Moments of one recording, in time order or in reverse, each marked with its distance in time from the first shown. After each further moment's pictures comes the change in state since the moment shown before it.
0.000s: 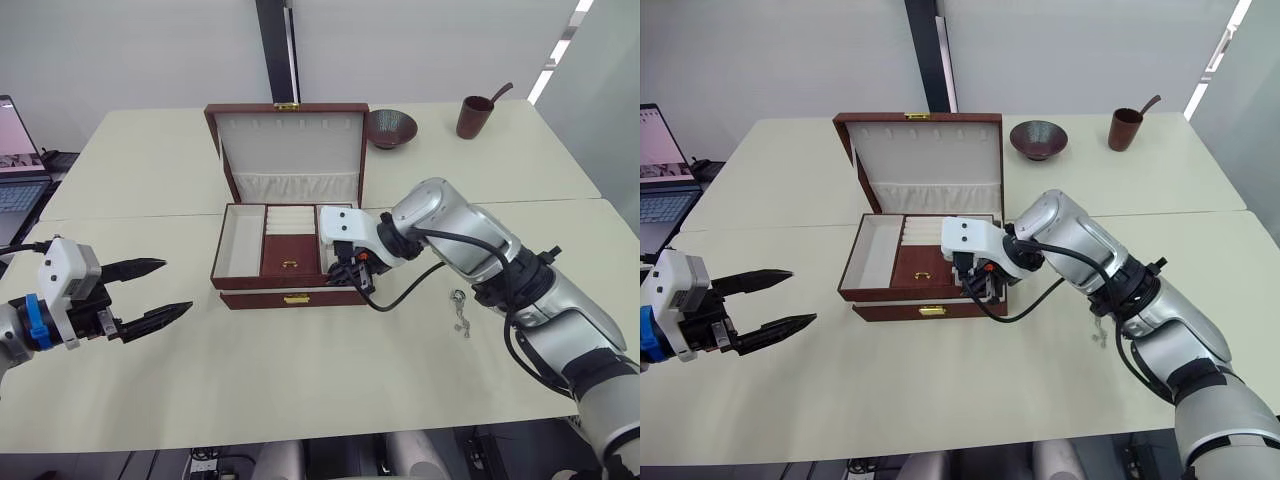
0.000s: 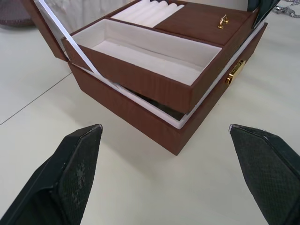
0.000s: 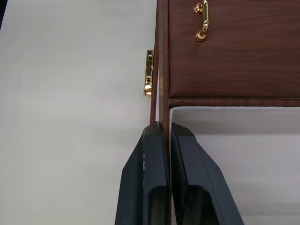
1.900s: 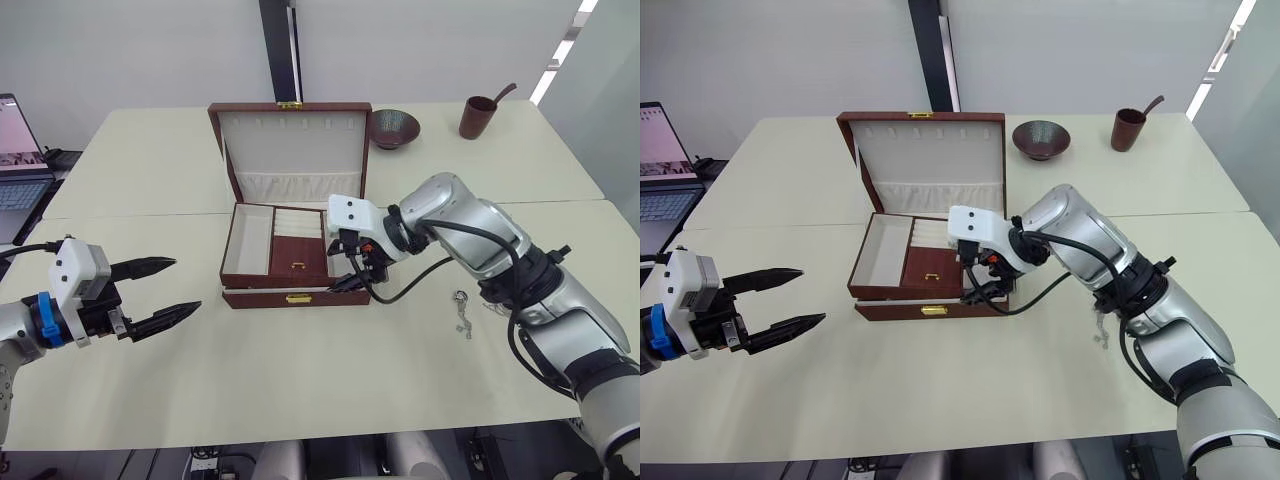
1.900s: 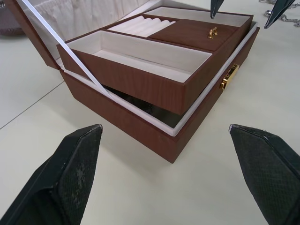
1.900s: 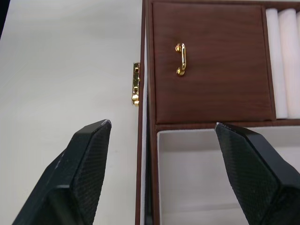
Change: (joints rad) left arm -0.019 -0.016 -0.027 0.000 -0.001 -0.021 0.000; right arm 0.006 -0.025 -0.065 -0.014 0.048 -0.005 -0.017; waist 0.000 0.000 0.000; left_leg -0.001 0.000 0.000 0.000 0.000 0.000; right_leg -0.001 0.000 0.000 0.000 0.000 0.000
